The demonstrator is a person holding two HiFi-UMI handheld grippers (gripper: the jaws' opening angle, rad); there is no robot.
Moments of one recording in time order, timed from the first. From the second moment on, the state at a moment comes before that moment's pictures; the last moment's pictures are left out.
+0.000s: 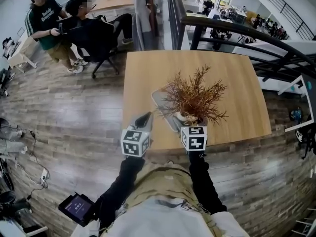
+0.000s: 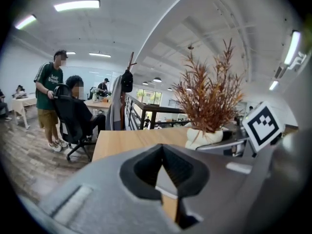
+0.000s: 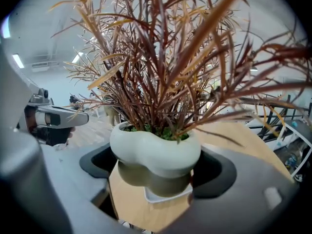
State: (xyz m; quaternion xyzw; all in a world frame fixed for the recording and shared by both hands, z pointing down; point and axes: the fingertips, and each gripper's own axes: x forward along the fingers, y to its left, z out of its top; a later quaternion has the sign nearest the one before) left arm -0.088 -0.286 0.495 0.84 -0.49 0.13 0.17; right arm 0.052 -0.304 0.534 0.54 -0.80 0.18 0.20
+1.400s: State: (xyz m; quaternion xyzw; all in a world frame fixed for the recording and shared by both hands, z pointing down) left arm -0.134 -0.286 0.657 0.81 -0.54 0.15 0.18; right arm 0.031 -0.356 0.796 0.51 -0.81 0.19 0.23
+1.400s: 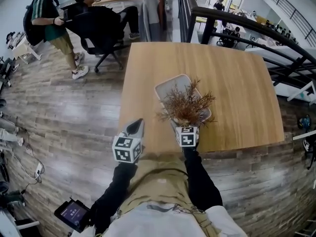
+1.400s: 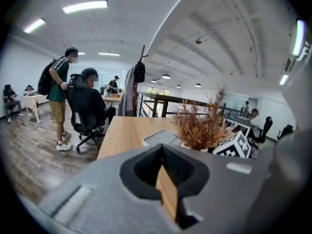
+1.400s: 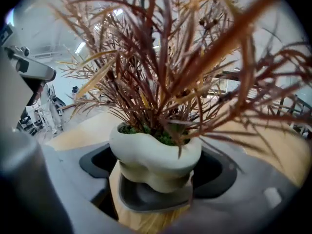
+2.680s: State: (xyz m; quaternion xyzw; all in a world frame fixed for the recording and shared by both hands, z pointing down) left arm -0.098 -0.244 0.472 0.85 -0.49 0.11 0.17; right arm 0.050 -0.234 0.530 0.57 -0.79 0.13 0.19
